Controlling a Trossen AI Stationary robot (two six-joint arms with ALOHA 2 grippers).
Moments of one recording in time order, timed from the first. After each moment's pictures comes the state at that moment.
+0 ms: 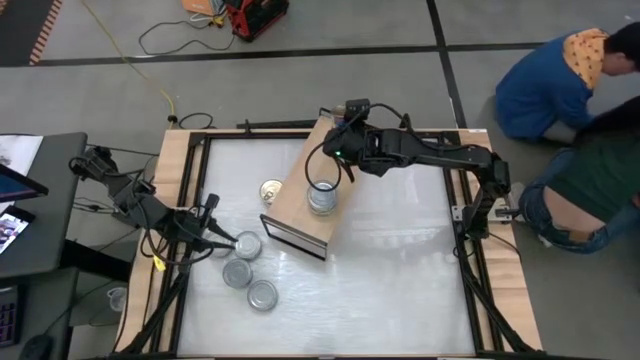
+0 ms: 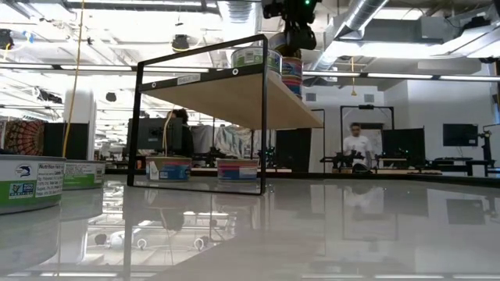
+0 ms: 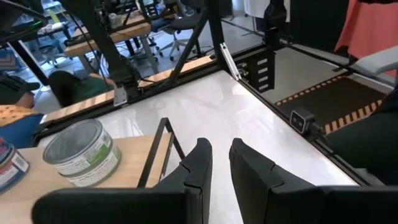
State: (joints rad) left arm -0.63 0.61 0.82 -0.43 -0.36 0.13; right arm -0.15 1.79 1.84 -0.92 1.03 -0.69
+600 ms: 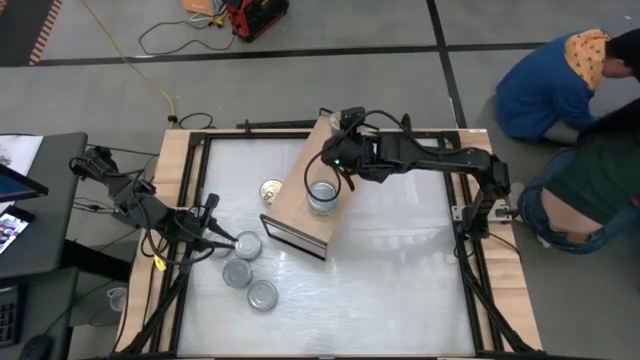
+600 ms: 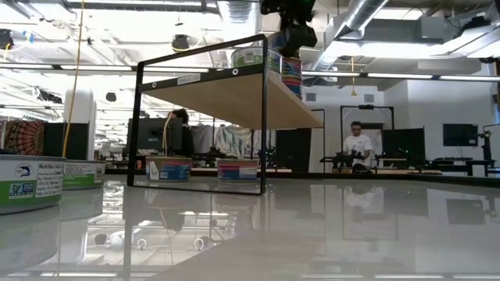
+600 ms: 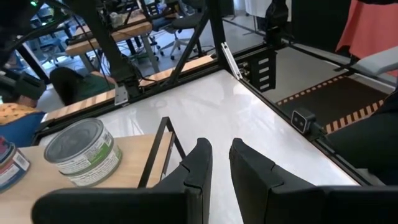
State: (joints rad) left arm -0.63 0.61 0.82 -0.43 -0.36 0.13; right arm -0.11 1.79 1.84 -0.94 1.00 -0.70
